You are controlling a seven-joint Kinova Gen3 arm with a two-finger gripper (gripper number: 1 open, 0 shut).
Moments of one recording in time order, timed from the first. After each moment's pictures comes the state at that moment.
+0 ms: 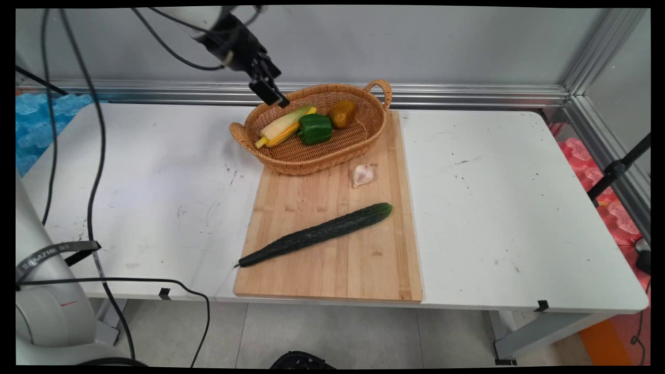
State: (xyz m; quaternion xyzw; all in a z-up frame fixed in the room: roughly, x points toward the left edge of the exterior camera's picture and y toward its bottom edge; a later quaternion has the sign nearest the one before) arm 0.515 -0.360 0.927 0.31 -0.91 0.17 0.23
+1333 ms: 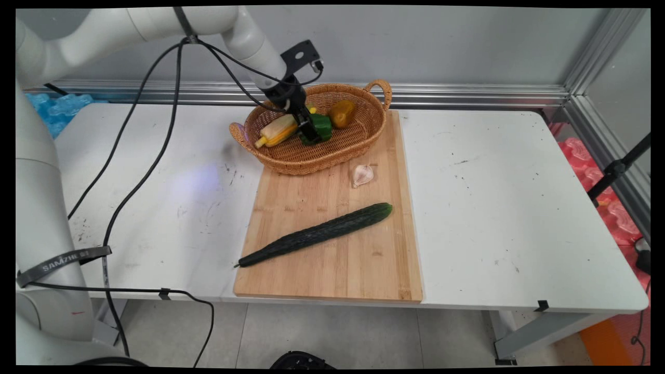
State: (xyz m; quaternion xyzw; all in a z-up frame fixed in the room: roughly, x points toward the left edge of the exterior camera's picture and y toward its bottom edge) arm 0.463 -0.446 0.805 0.36 -0.91 0.13 0.18
